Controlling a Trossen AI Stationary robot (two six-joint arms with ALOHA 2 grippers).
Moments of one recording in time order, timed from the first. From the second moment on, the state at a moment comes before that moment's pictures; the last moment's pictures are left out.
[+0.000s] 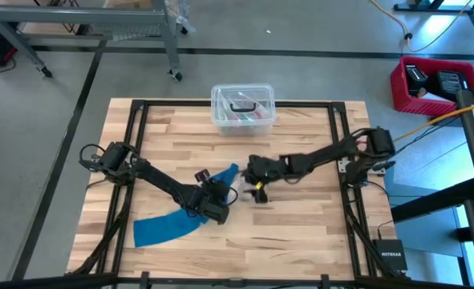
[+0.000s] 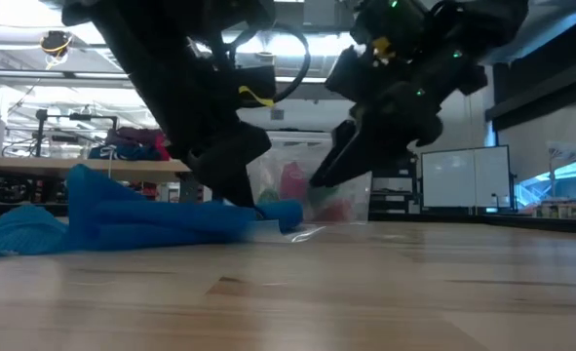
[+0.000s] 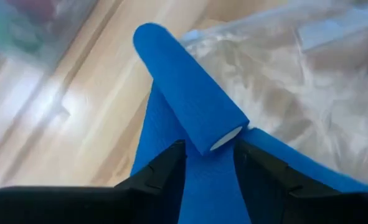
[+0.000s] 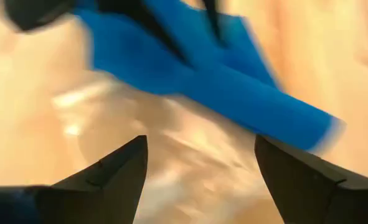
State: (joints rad) left arm -0.37 1.92 1.17 -0.53 -0.77 -0.69; right arm 0.04 1.71 0.85 0.12 -0.04 -0.08
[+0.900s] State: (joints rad) left arm -0.38 1.93 1.18 -0.50 -0.80 -0.39; right arm -0.18 1.92 0.83 0.42 -0.35 0.07
